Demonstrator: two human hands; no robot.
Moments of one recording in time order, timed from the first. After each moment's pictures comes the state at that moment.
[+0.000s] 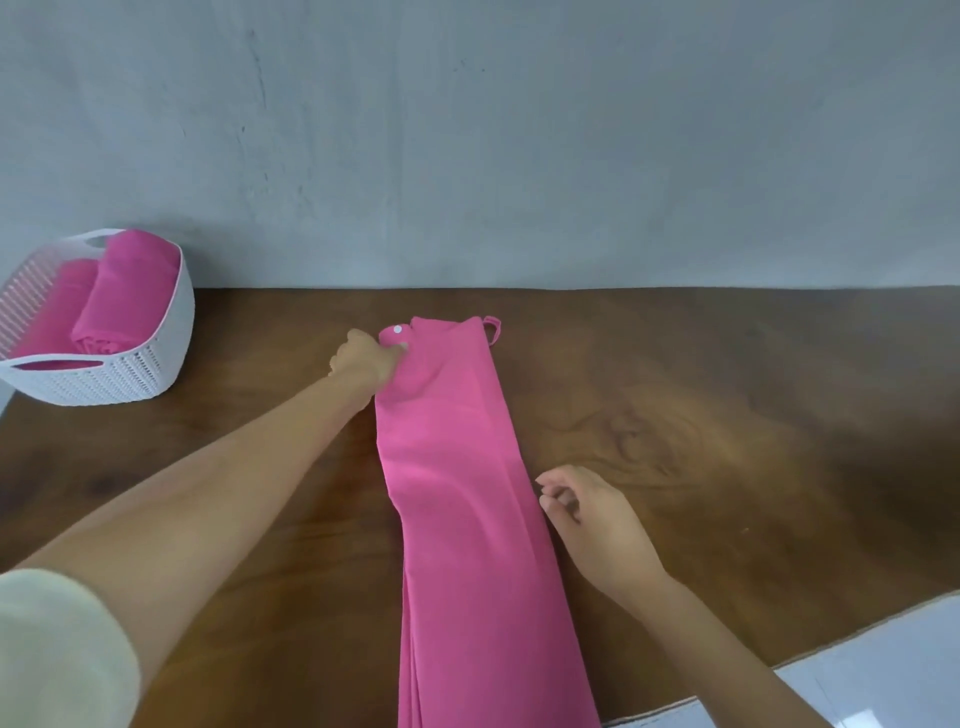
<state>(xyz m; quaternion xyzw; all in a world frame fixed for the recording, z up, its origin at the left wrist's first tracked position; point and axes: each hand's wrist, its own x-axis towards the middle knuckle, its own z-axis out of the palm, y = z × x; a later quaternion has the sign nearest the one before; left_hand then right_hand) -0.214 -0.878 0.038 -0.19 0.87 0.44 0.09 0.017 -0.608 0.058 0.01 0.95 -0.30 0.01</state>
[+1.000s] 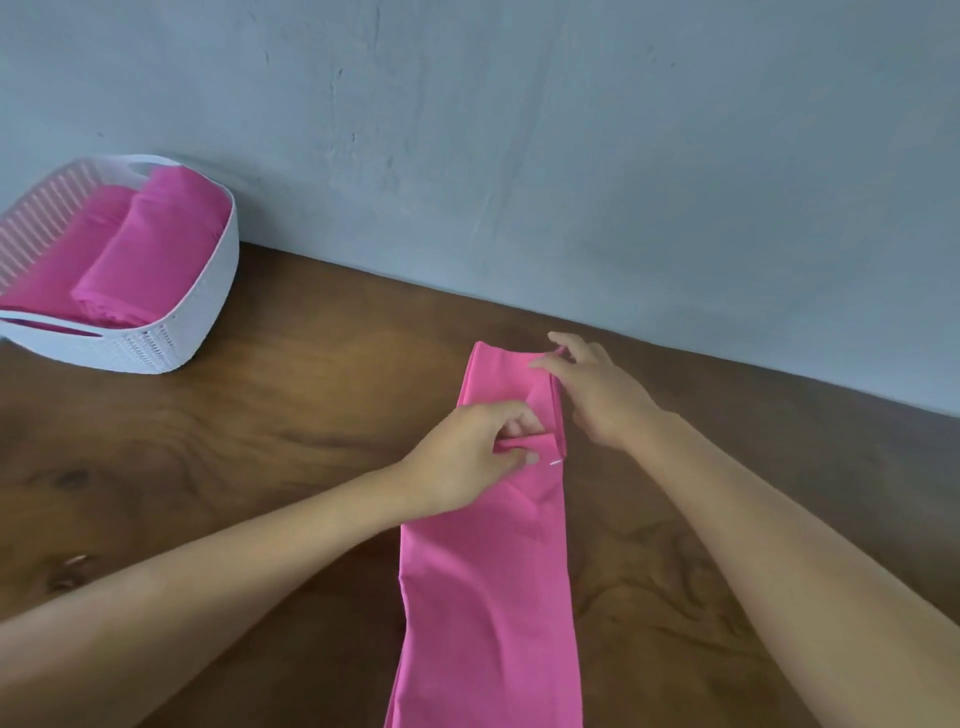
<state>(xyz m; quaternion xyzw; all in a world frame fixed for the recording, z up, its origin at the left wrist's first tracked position) -0.160 -0.843 0.062 0.19 0.79 0.58 0.06 -0.254 -0.653 0.113 -0.22 0.96 0.03 0.15</state>
